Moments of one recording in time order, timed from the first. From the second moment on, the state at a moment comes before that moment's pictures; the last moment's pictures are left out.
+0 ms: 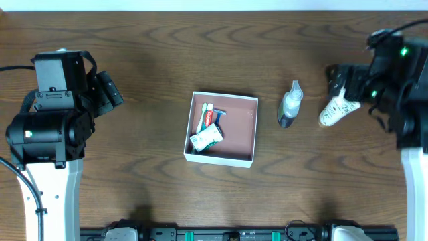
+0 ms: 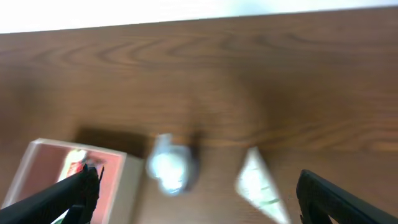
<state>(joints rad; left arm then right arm) 0.03 1.23 1.55 -1.23 -0.28 -0.38 -0.08 1.29 1.51 -0.99 -0.15 0.06</state>
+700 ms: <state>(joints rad) 0.03 1.23 1.55 -1.23 -0.28 -0.38 -0.13 1.59 1.52 -1.18 -0.05 -0.11</state>
